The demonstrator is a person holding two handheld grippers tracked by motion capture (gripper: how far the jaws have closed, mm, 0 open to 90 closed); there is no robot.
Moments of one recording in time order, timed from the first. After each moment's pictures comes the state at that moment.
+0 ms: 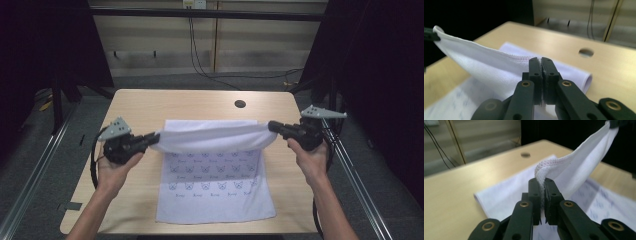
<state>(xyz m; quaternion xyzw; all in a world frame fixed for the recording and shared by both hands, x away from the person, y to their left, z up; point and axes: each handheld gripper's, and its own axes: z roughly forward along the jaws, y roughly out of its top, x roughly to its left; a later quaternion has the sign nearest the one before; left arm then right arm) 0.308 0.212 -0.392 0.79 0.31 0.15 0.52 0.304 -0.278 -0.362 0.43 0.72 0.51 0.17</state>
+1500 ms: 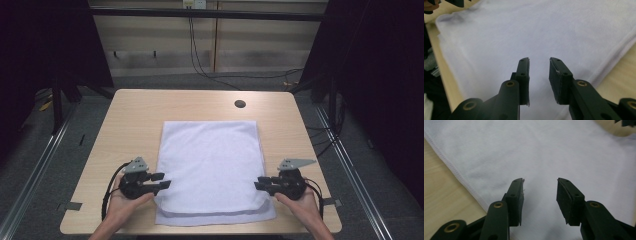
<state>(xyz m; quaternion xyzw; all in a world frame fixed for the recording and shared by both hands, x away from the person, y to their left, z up) 0.301 0.194 -0.482 0.84 0.34 0.05 0.43 0.251 -0.253 -0.468 0.41 0.81 0.42 0.05</state>
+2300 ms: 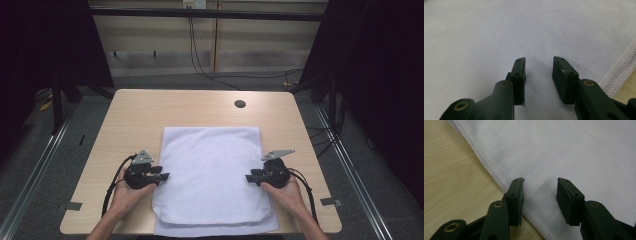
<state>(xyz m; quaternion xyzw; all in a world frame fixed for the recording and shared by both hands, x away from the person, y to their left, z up) 0.313 0.199 -0.500 0.85 0.34 0.08 0.39 0.284 -0.236 -0.496 0.44 0.82 0.36 0.06</state>
